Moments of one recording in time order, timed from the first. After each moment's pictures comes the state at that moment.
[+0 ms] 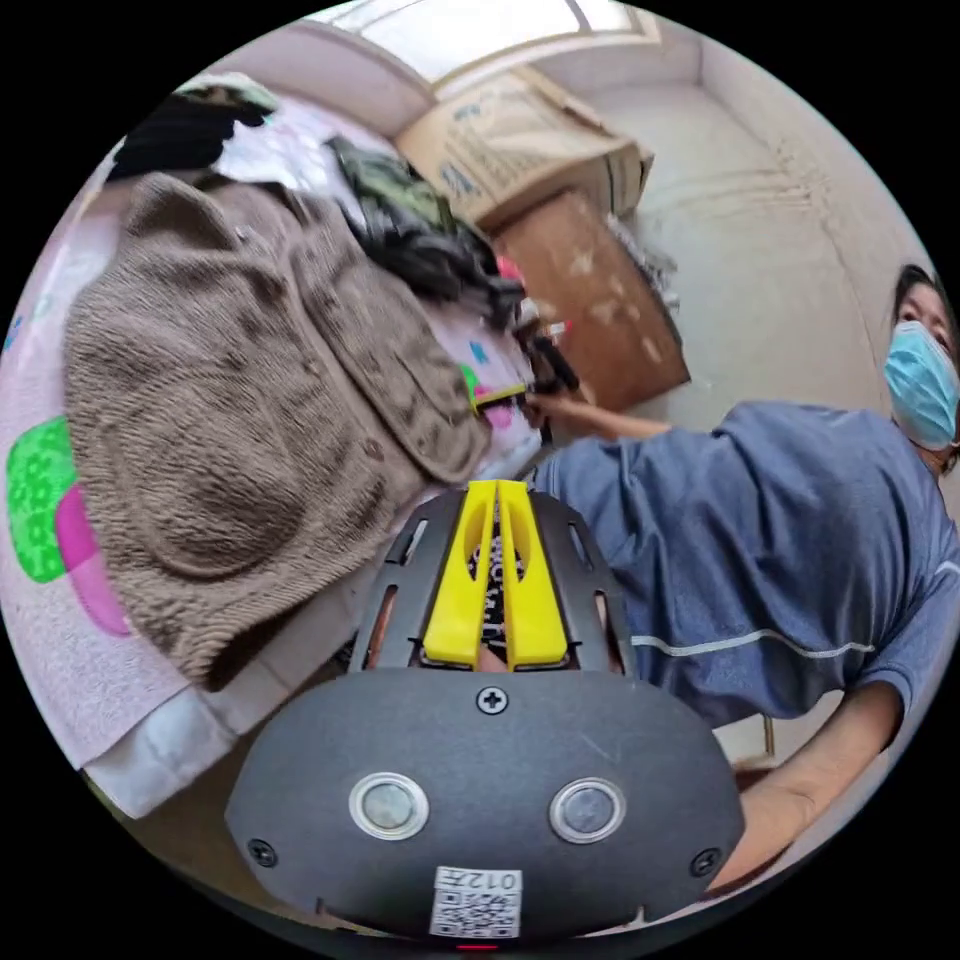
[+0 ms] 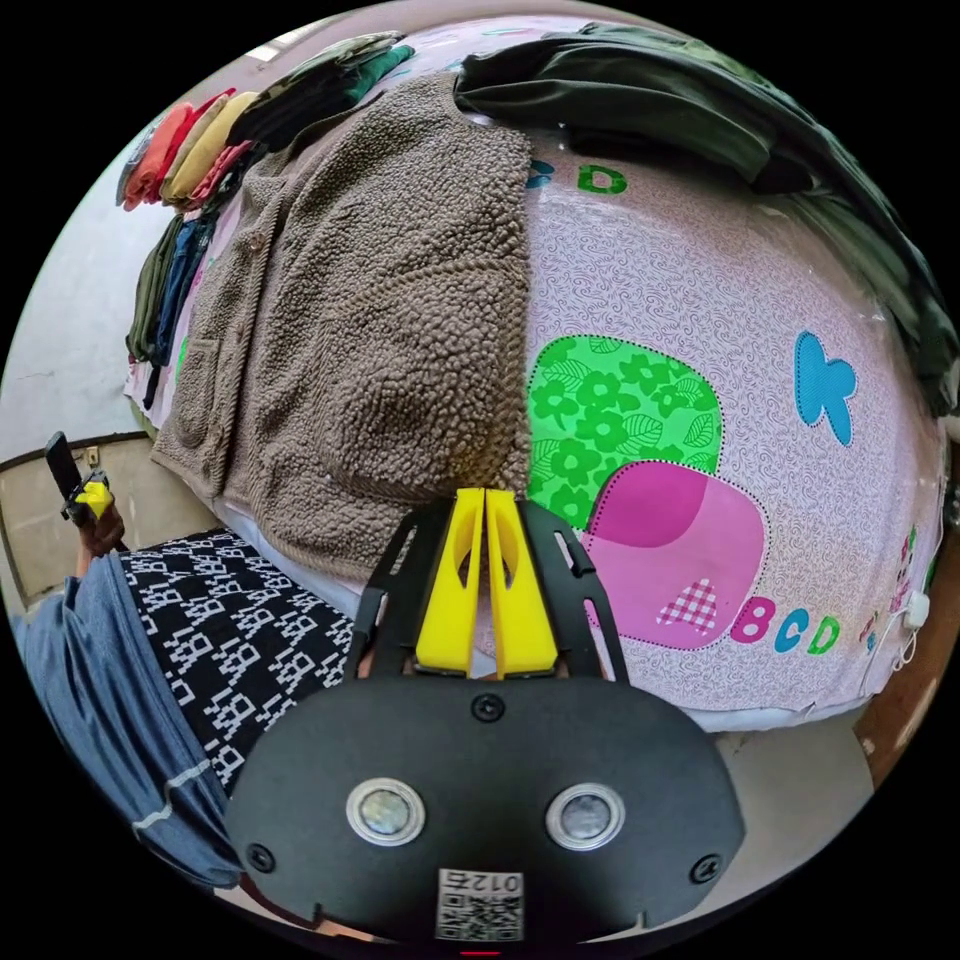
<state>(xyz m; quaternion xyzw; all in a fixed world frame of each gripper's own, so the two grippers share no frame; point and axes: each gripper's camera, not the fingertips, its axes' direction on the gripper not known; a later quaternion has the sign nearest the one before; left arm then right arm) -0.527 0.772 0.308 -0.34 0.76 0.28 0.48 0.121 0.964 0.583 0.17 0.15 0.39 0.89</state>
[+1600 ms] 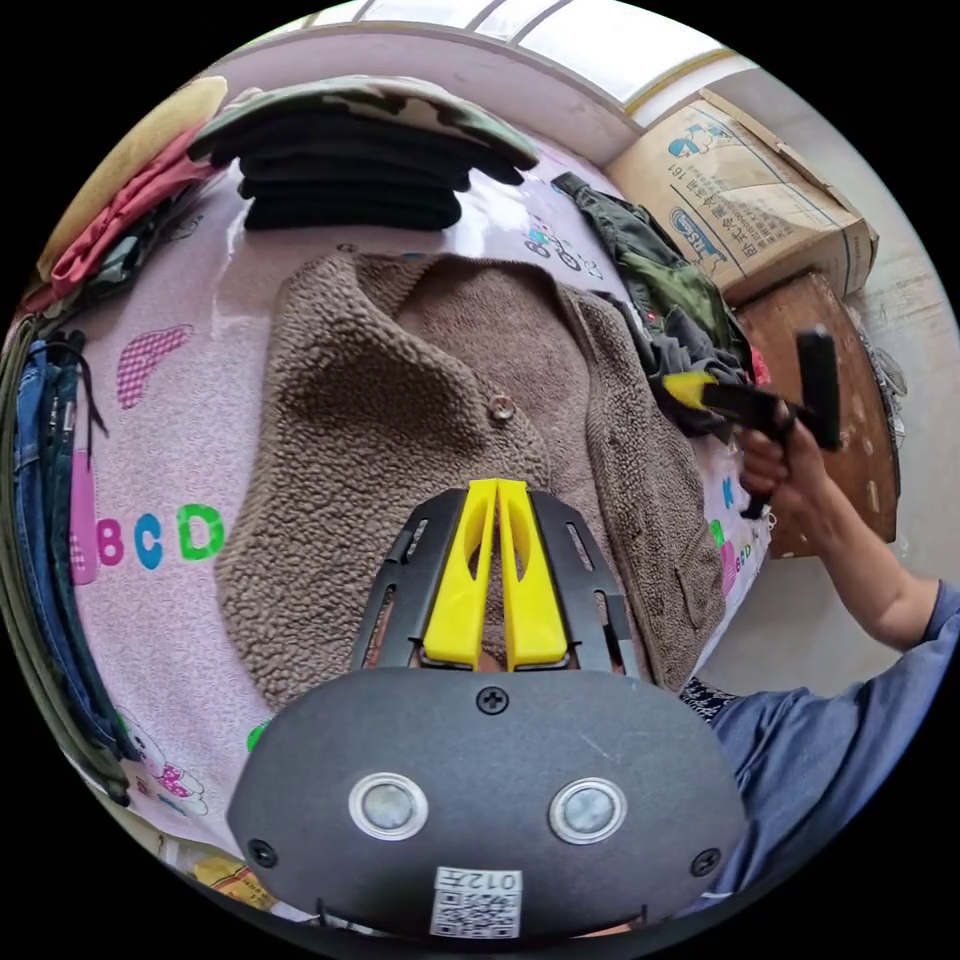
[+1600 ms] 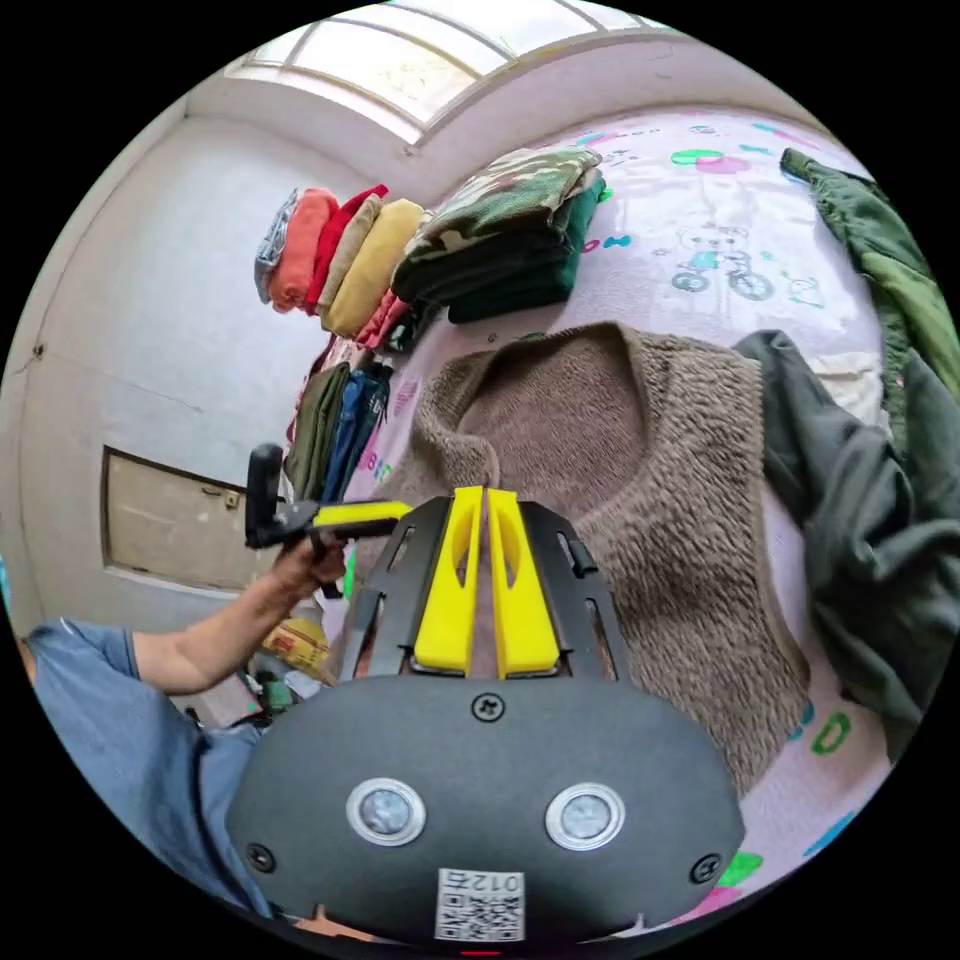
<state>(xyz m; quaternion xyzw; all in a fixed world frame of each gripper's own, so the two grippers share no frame) -0.204 0.704 0.592 -0.33 0.55 0.30 0.70 0.260 0.660 0.407 0.39 0.02 0.21 0.90</state>
